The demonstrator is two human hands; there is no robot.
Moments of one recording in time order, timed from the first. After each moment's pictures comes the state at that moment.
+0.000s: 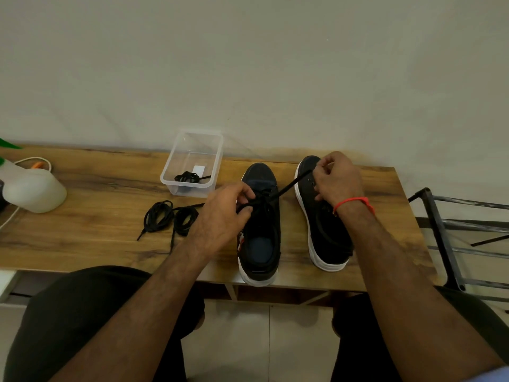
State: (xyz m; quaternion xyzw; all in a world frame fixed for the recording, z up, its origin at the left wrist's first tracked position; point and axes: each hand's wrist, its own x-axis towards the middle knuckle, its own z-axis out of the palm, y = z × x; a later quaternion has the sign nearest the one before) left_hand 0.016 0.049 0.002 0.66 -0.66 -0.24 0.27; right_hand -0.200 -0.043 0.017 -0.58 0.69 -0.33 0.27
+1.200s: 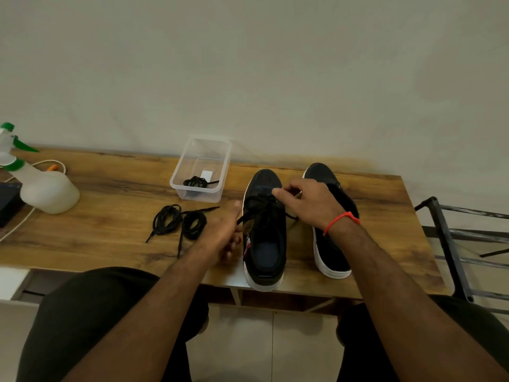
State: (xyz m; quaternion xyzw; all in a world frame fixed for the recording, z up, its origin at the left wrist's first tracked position) left_hand 0.022 0.057 -0.013 0.75 -0.23 -0.56 0.28; right_hand -0.168 -0.017 0.017 -0.76 0.54 -0.18 0.31
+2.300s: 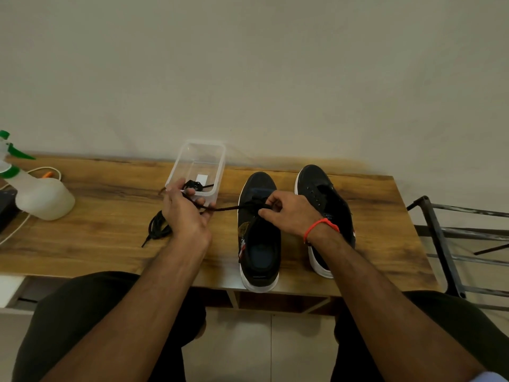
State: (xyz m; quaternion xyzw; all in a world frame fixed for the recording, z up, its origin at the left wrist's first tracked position) left_hand 0.040 0.037 0.004 0.50 0.04 -0.44 0.74; right_hand -0.151 -0.007 0.007 -0.74 0.56 -0.10 0.35
